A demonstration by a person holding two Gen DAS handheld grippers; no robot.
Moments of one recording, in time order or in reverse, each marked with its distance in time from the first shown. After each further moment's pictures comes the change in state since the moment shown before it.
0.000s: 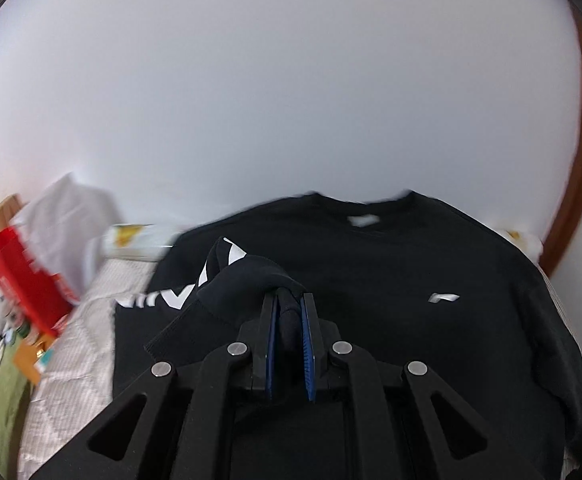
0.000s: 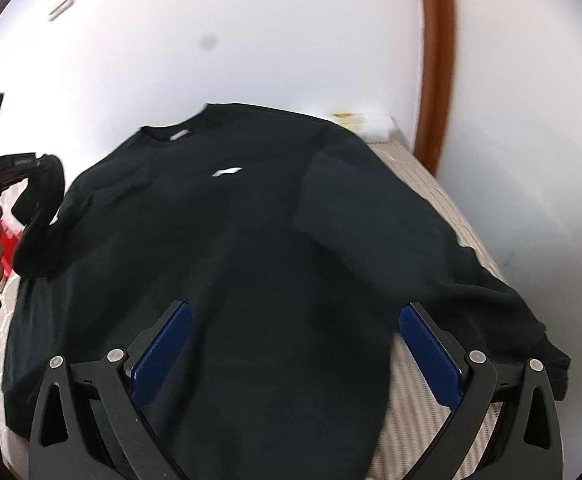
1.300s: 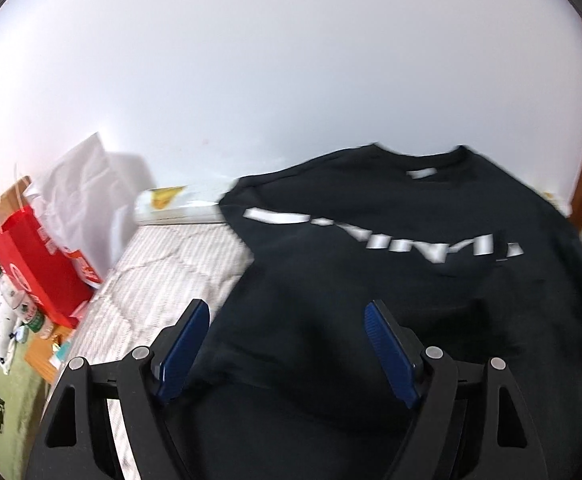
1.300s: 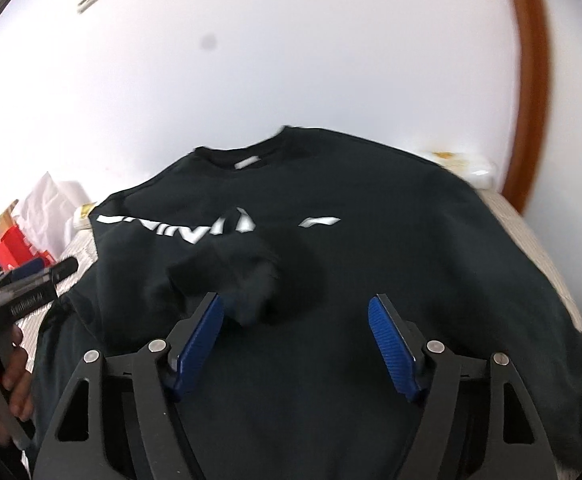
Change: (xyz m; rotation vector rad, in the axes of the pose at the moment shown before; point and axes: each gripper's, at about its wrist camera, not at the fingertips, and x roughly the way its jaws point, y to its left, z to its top) left arm 0.027 0.091 -0.052 0.018 0.022 0.078; right arm 0.078 0.117 0.074 -0.070 -0.065 0.166
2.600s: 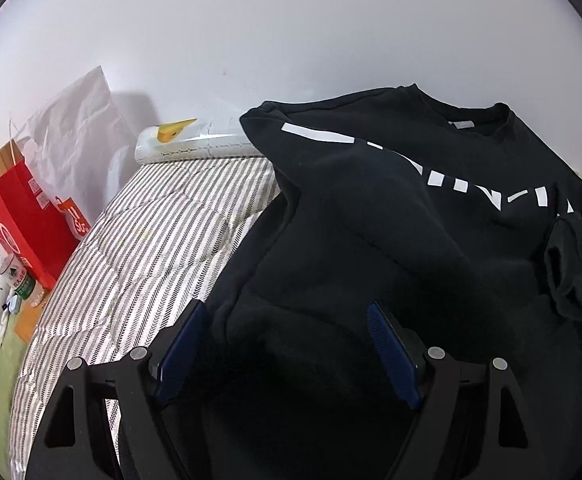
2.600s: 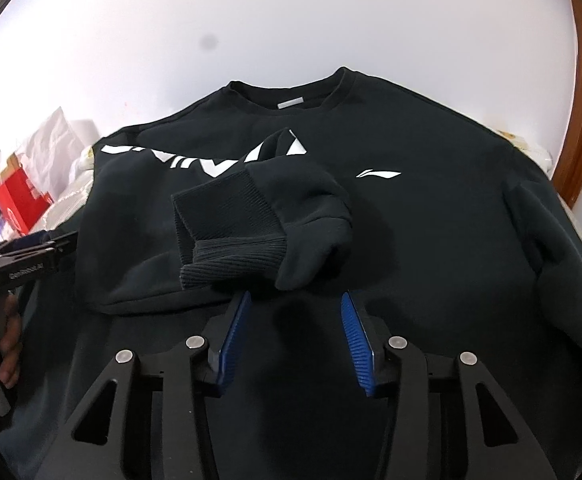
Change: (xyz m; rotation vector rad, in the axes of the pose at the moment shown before) left arm 0.047 0.020 -0.036 -0.034 0.116 -0.003; right arm 0.062 0.030 -0.041 -0.113 0.075 0.033
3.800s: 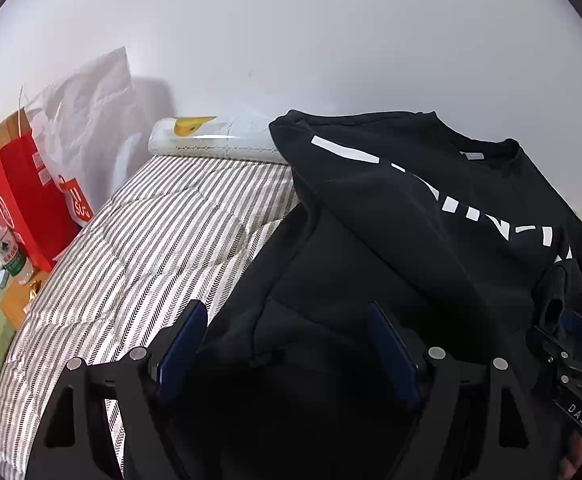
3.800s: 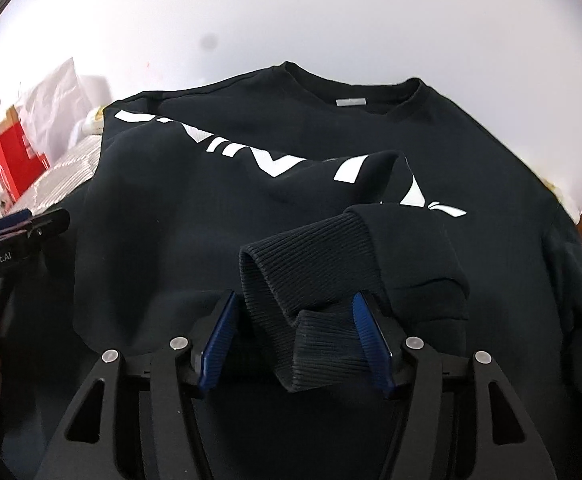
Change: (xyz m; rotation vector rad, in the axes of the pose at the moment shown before) left arm -0.001 0.021 0.001 -0.100 -0.029 -0.040; right arm 0.040 0.068 0.025 -0.149 0.040 -0.028
